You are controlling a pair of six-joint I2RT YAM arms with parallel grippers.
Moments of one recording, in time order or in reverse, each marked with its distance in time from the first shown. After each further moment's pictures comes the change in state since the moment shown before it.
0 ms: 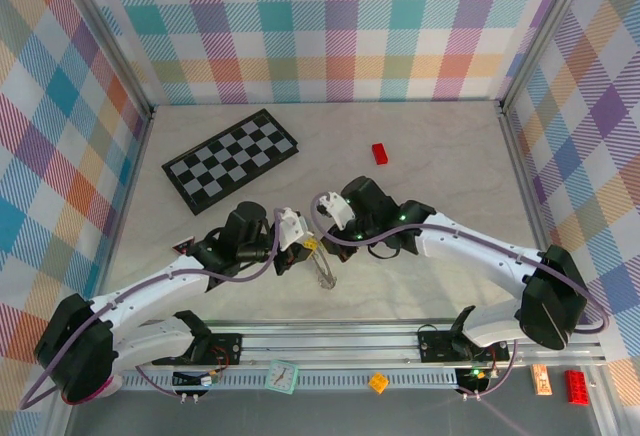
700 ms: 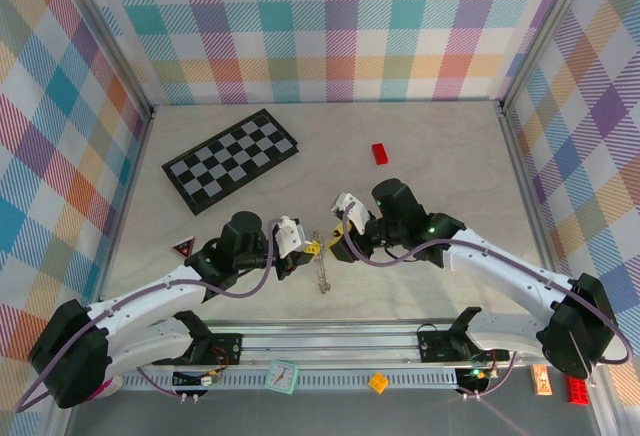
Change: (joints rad) left arm -0.032 -0.053 -0.095 0.184 0.001 0.013; right arm -0.088 -0.192 -0.178 0.181 -0.185 -0.227
